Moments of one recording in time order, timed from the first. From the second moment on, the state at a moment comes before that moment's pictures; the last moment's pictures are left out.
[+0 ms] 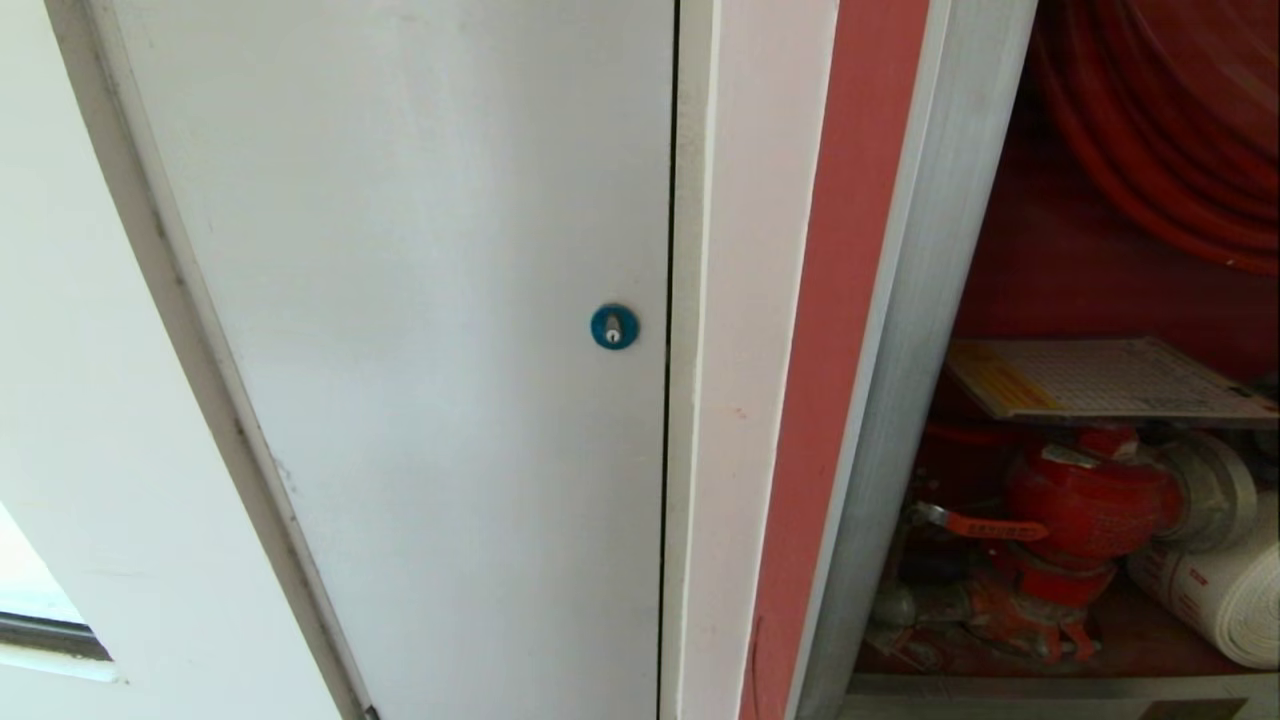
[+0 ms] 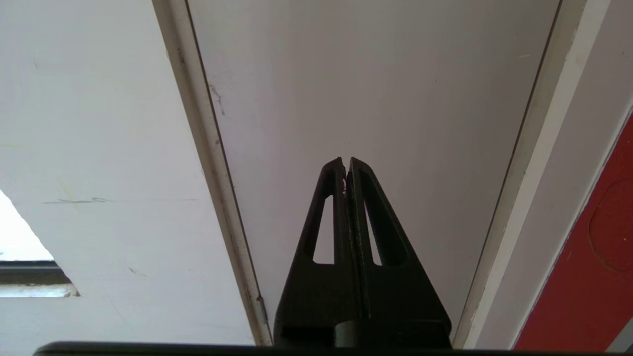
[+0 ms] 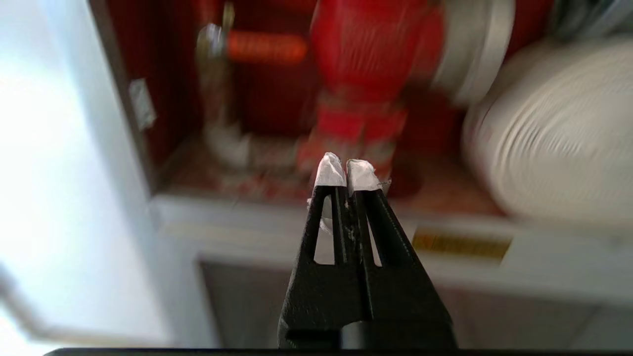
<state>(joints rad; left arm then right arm) -0.02 0.00 0.00 -0.07 -0.03 0.03 0.00 0.01 -0.05 -0.02 0.04 -0.03</state>
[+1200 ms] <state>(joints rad) -0.02 0.00 0.00 -0.07 -0.03 0.03 0.00 0.00 0.00 0.01 0.02 0.00</state>
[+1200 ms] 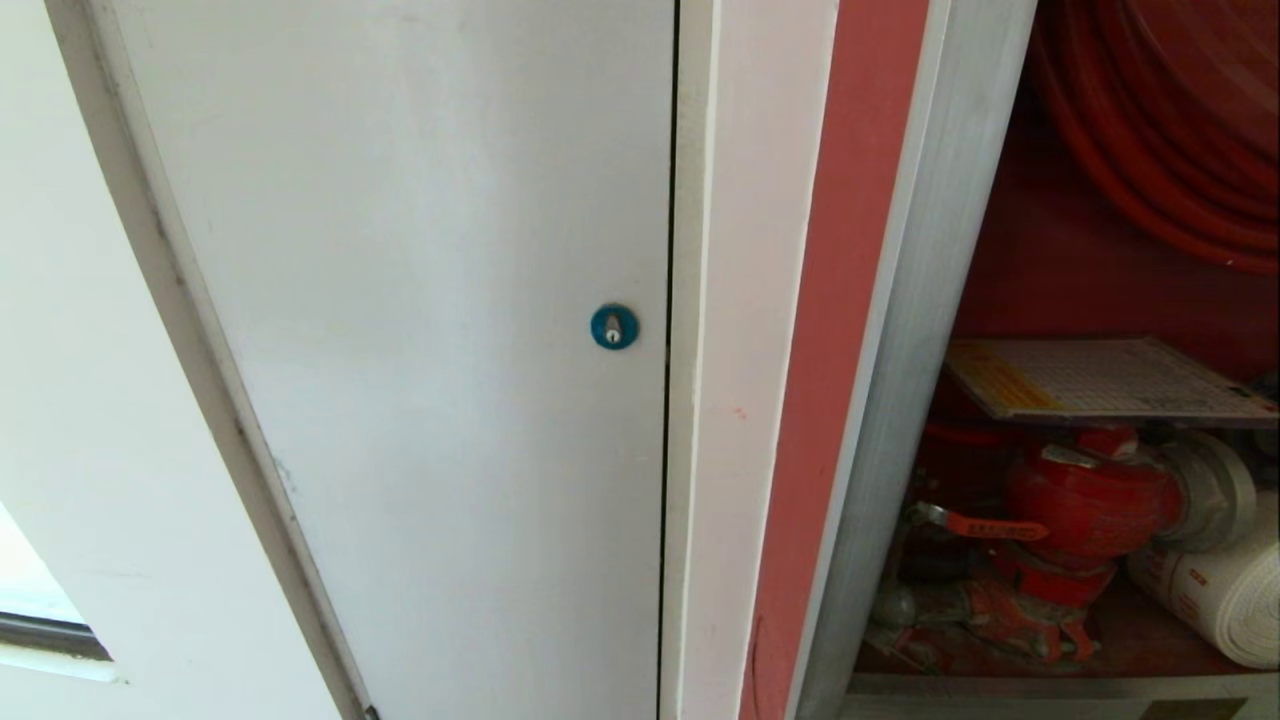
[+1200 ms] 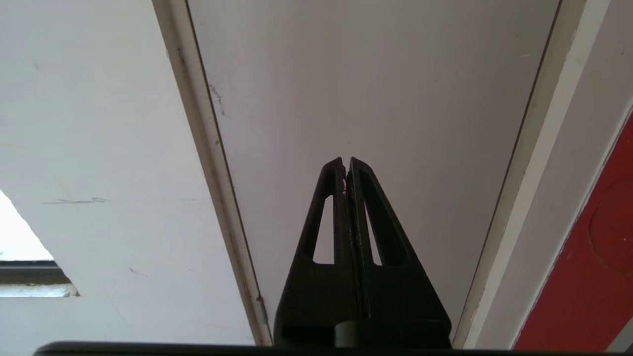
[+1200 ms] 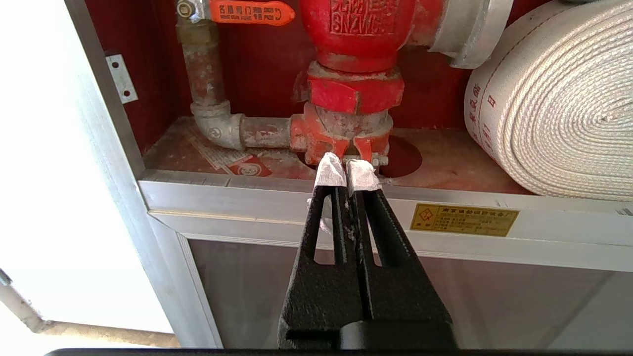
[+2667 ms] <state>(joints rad) -0.02 0.00 0.00 -0.07 -0.03 0.03 0.00 0.00 0.00 0.01 0.02 0.00</state>
